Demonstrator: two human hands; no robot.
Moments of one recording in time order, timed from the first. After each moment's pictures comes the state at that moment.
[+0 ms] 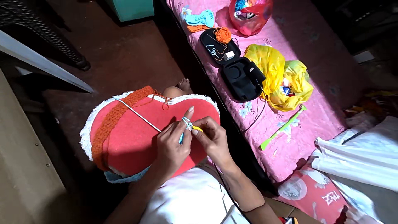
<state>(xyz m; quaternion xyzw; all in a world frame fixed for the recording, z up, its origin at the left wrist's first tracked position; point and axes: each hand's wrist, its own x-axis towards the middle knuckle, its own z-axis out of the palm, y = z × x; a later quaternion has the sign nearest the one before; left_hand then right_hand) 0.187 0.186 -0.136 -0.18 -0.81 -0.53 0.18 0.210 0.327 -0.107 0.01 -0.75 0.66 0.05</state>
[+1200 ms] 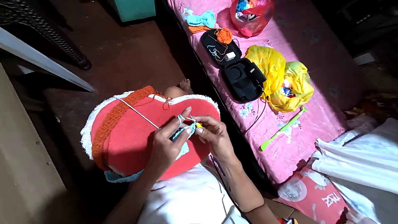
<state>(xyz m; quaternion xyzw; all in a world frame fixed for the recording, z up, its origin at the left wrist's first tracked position) 0.183 0.168 -0.129 -0.16 -0.71 -0.68 0.03 0.202 0.334 -0.114 0.01 -0.59 0.81 -0.01</state>
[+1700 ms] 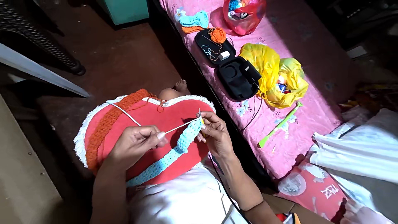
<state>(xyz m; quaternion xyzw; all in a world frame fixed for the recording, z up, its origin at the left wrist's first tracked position) 0.154 0.094 -0.114 -0.20 -0.67 -0.69 -0.19 0.202 0.343 -0.121 -0.02 -0.45 0.89 0.00</state>
